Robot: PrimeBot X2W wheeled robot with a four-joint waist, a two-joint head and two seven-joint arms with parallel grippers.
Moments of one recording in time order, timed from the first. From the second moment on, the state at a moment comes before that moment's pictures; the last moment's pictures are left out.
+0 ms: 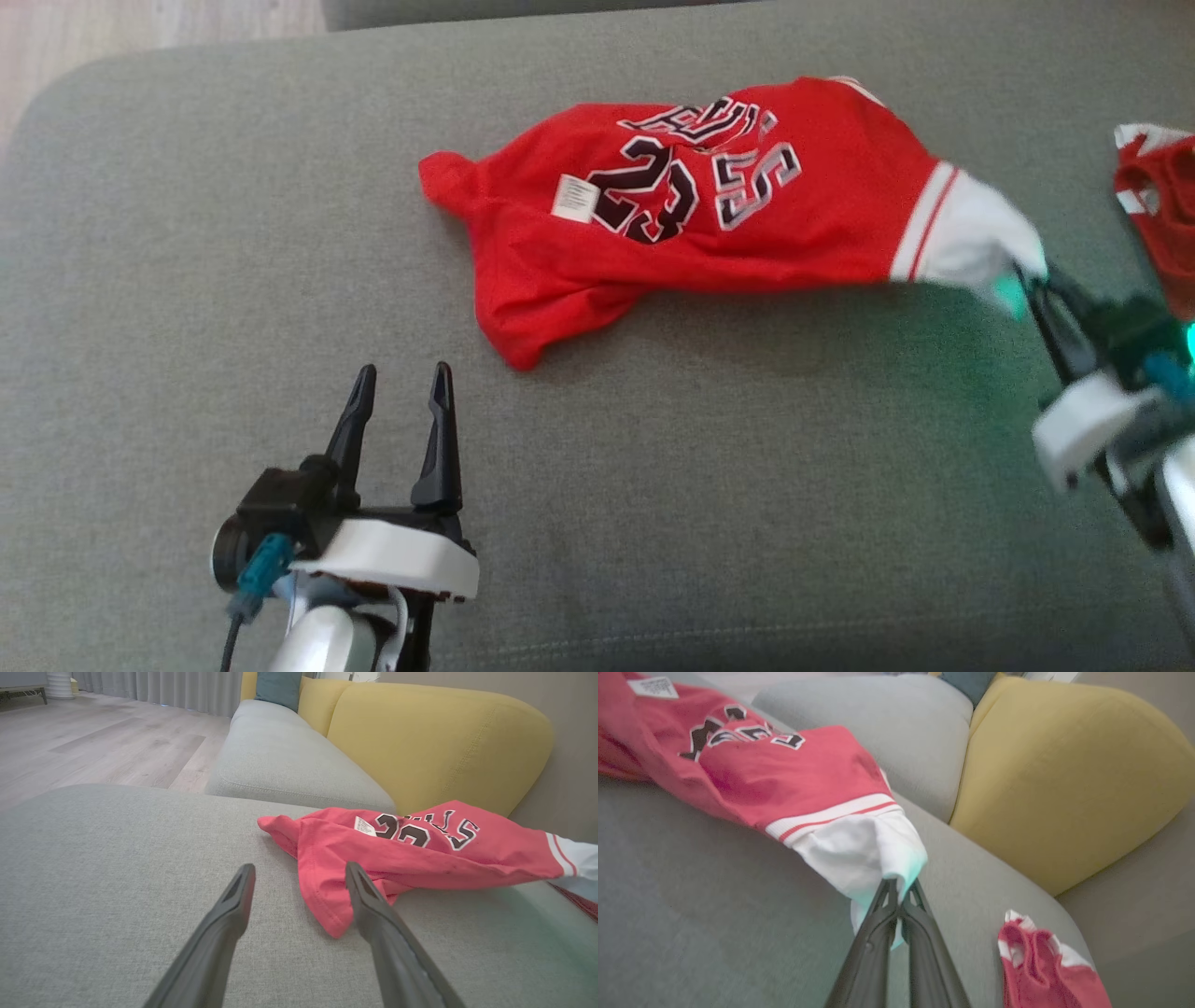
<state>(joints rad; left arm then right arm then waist) -0.02 0.05 -0.31 0.07 -0.28 0.13 -0.25 -0.30 -0.50 0.25 0.28 0.01 0.13 -0.01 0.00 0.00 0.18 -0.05</state>
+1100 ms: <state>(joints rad) -0.02 0.05 -0.28 0.08 -0.27 0.12 -0.25 -0.06 -0.34 0.14 0.14 0.03 0.13 -0.02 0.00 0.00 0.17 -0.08</state>
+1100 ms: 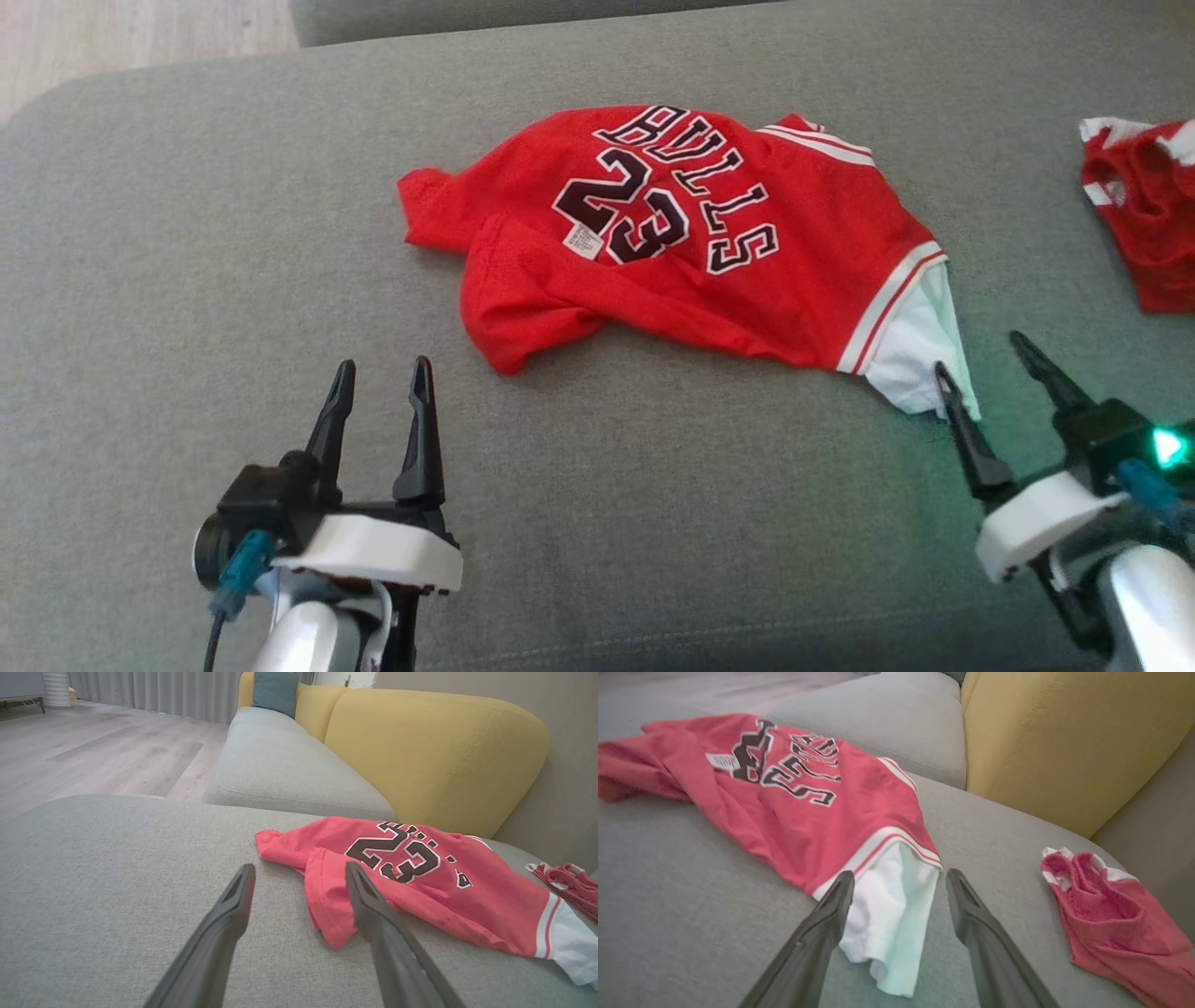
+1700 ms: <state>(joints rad) -0.04 0.05 -0.31 0.07 -0.28 0.13 -0.25 -0.45 -0.28 0.39 0.42 0.27 0.13 0.07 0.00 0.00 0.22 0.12</state>
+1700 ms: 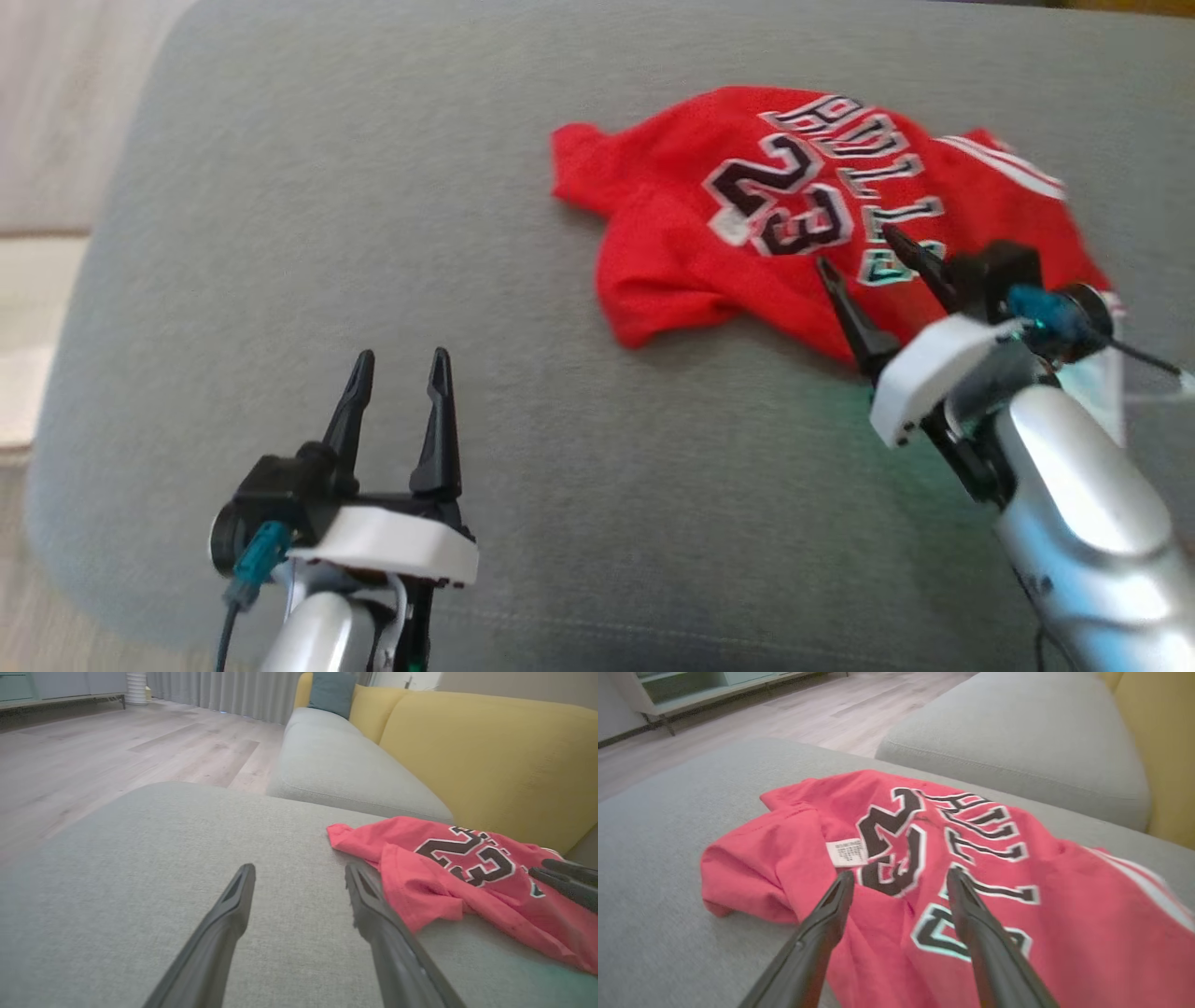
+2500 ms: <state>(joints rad) -0.05 0.05 -0.35 0.08 -0.31 0.15 -0.25 -0.73 -0.38 0.76 0.68 0.78 0.13 0.19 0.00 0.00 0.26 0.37</state>
